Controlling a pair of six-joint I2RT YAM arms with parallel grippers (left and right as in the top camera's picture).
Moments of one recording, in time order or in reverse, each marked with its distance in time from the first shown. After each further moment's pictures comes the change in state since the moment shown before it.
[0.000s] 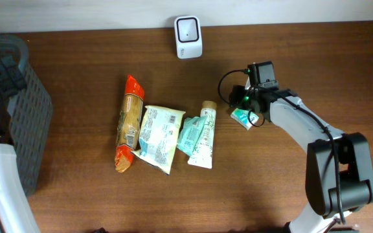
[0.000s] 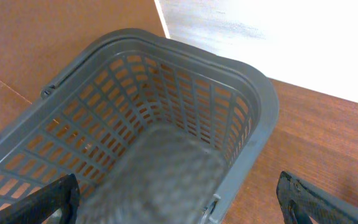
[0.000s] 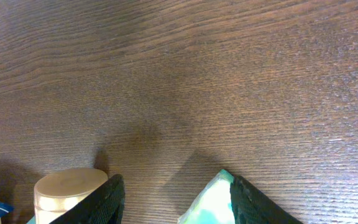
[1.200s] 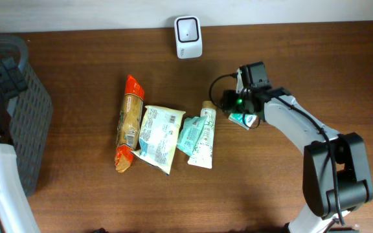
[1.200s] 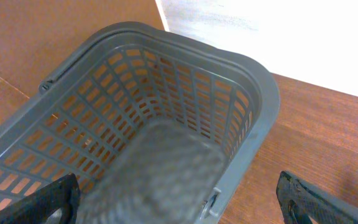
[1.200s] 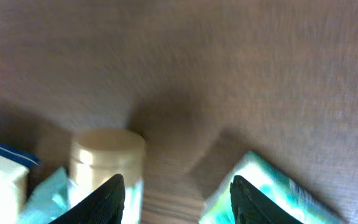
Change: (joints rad) left arm 0.000 0.000 0.000 -0.020 0.000 0.000; right arm 0.048 0.003 0.042 -0.079 -0.072 -0.087
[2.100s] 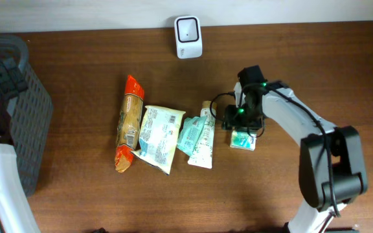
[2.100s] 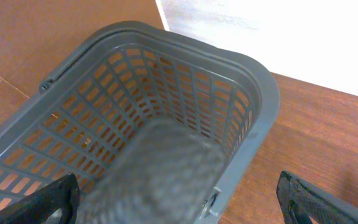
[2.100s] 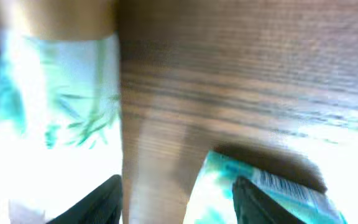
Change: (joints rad) left arm 0.000 0.000 0.000 -0.003 0.000 0.000; right arm -0.006 0.051 0.102 -0.457 -0.104 -0.104
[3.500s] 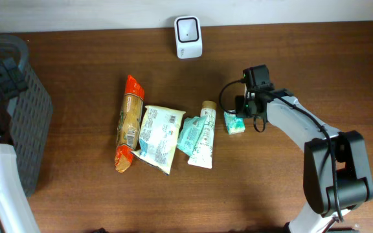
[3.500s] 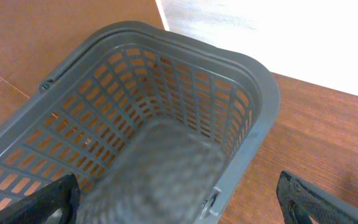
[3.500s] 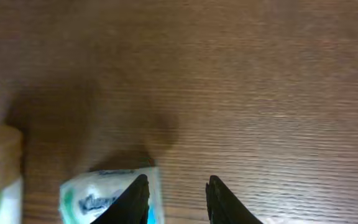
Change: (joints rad) left arm 0.000 0.000 0.000 0.000 0.000 0.000; right arm -0.023 -0.040 -0.139 0.408 0.324 -0.031
